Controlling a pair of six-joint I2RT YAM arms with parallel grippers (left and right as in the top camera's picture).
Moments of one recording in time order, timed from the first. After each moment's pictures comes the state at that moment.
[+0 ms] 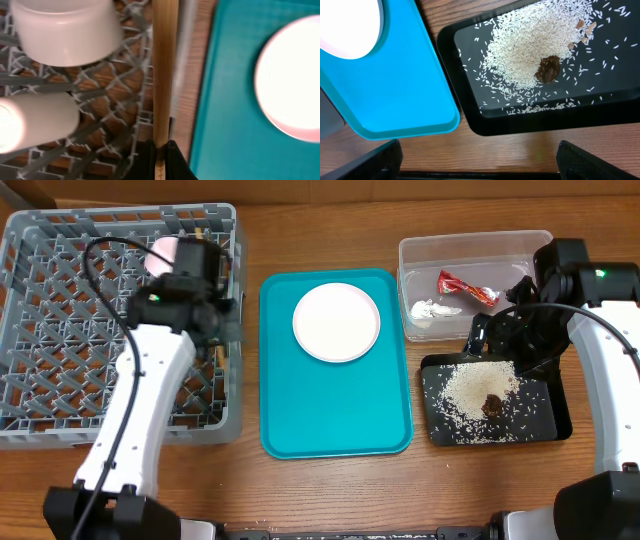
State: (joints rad) left arm -0.10 1.58 1.45 -1.06 -0.13 -0.27; right arm -0.05 1.62 1.56 -1.51 -0.23 0.20
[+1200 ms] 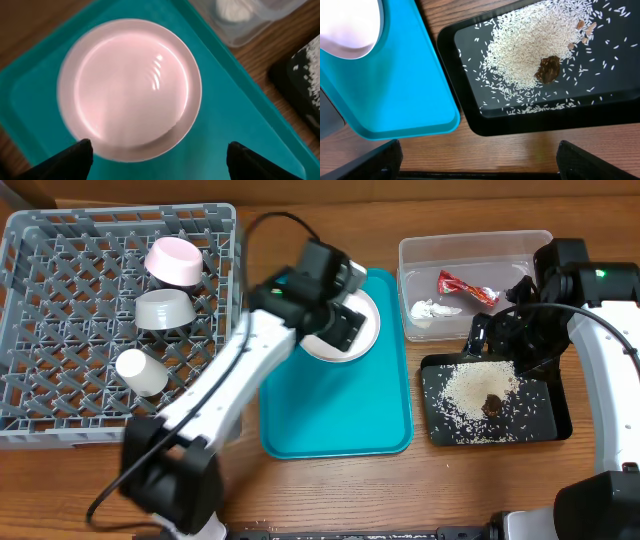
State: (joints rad) left arm -0.52 1.84 1.54 -0.78 0.06 0.09; right arm -0.05 1.62 1.56 -1.51 -0.23 0.20
